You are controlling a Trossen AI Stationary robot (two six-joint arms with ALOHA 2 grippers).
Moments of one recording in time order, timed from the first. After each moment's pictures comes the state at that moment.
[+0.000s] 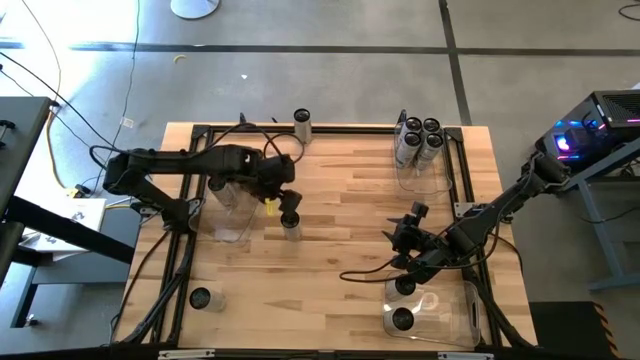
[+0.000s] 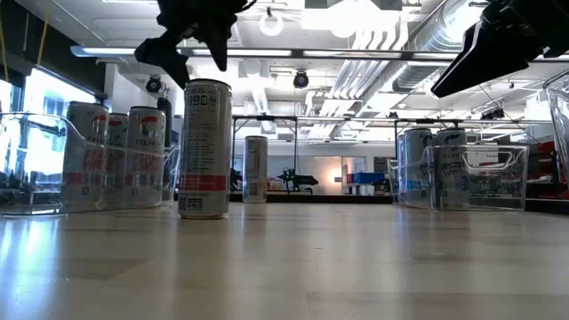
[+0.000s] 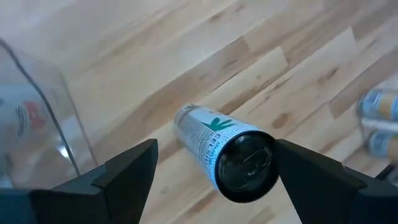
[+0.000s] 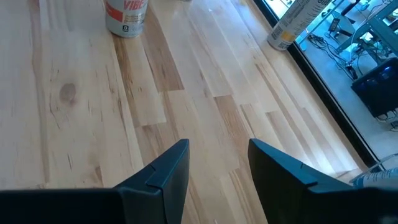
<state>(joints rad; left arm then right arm) 0.08 1.49 1.37 -1.07 0.01 -0.95 0.63 1.29 0.82 -0.68 0.90 0.62</state>
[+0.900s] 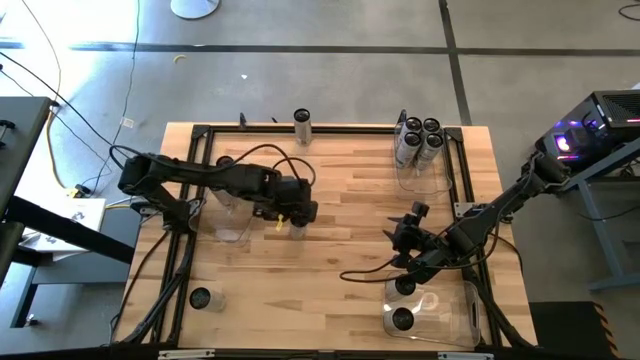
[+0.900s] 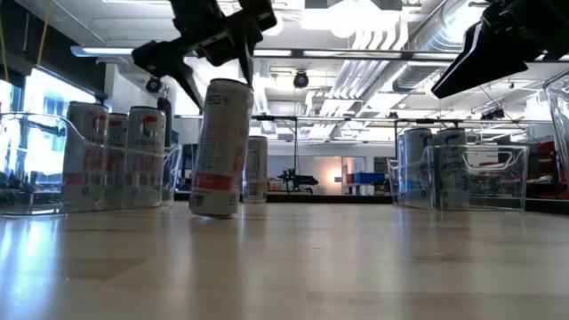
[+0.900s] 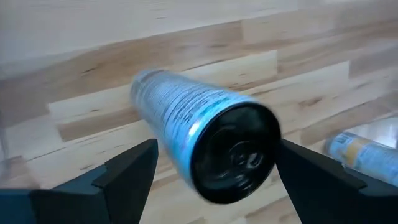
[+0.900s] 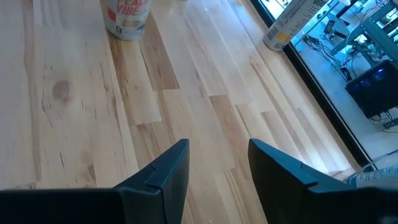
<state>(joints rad) -0.04 1.63 1.37 -0.95 0.01 -1.41 0.63 1.29 0.82 -0.70 0.91 0.62</state>
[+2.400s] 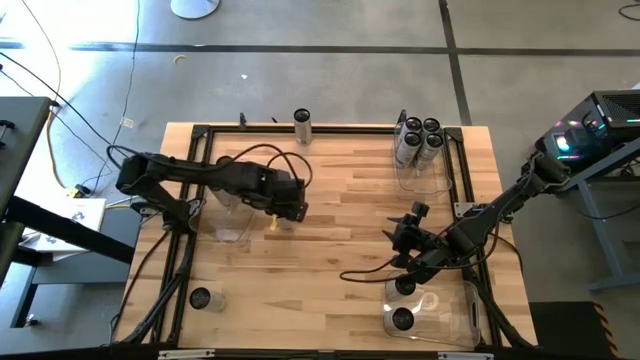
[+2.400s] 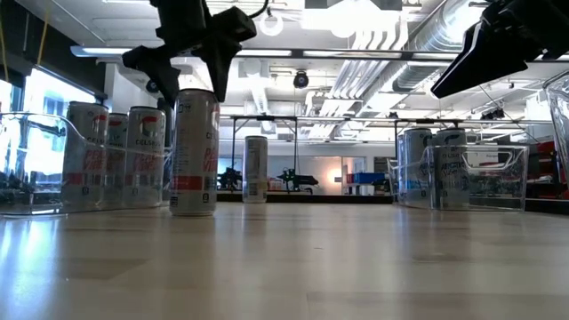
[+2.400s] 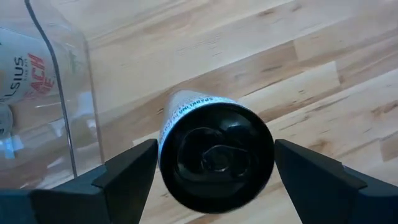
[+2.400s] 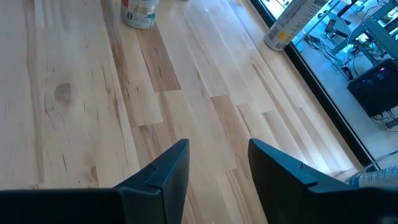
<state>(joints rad) -0.02 1.61 1.37 -1.10 -0.14 -1.22 0.63 1.29 0.82 -0.69 0.91 0.62</state>
